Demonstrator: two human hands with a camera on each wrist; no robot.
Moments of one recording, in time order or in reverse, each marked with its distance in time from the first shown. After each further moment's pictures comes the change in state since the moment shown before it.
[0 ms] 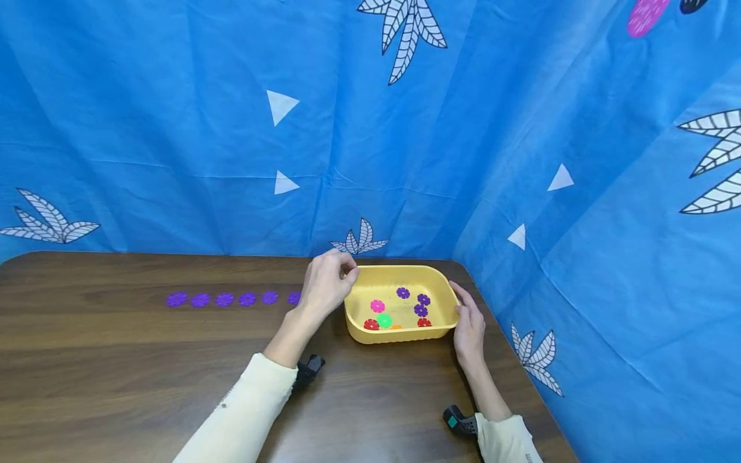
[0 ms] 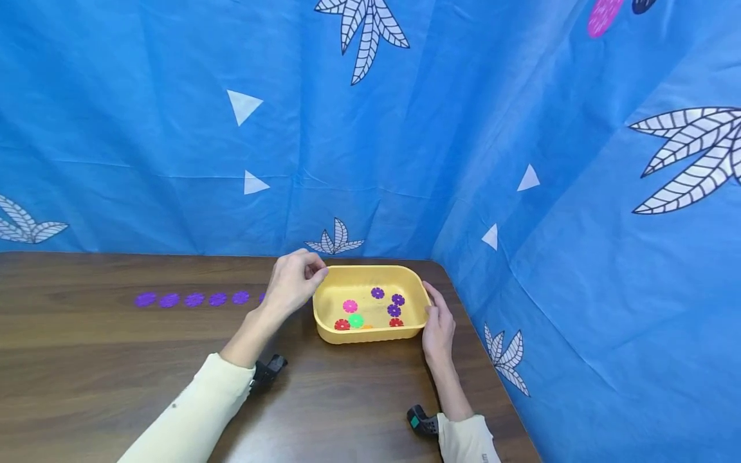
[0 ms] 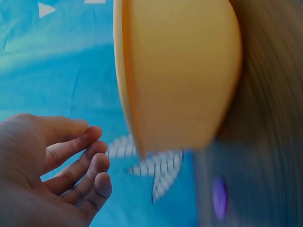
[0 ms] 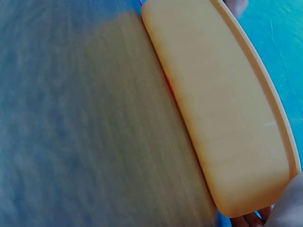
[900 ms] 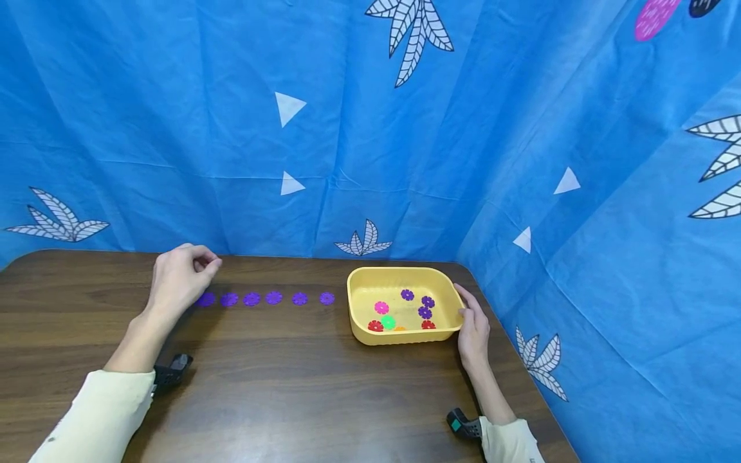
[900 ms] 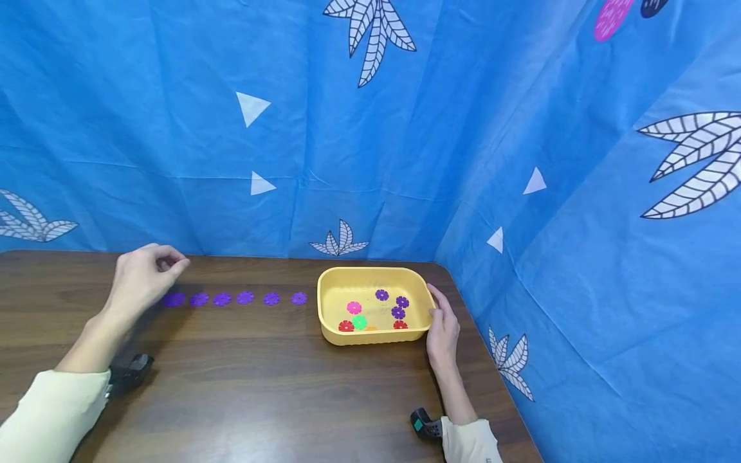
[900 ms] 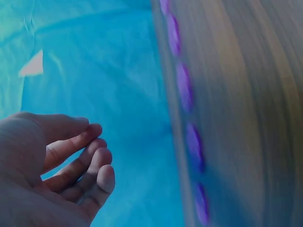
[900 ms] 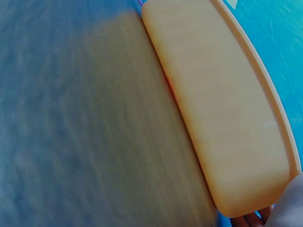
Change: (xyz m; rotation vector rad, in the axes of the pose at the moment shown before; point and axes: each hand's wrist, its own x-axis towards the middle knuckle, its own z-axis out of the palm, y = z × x) left_hand -0.042 -0.156 -0.166 0.253 0.204 -0.043; right_hand 0.000 -0.001 0.000 -0.020 0.007 -0.025
